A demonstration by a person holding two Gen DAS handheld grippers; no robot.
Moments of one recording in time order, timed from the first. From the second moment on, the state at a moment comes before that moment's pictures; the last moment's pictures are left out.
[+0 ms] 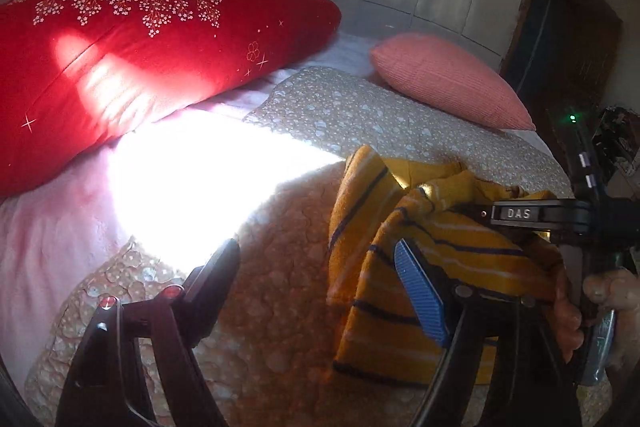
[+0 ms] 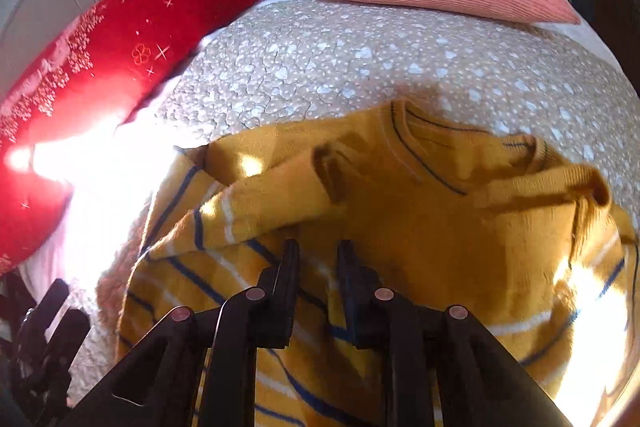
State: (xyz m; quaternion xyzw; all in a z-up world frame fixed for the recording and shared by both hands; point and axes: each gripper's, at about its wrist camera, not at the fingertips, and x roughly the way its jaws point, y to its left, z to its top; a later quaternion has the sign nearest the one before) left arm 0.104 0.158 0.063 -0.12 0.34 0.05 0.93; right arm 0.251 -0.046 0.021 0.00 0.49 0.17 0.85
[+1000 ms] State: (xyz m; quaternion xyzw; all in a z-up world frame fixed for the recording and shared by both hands) left arm 0.109 0.170 0.051 -0.18 0.35 0.02 0.92; right arm 0.250 -0.272 0.039 0.09 0.47 -0.08 0.88
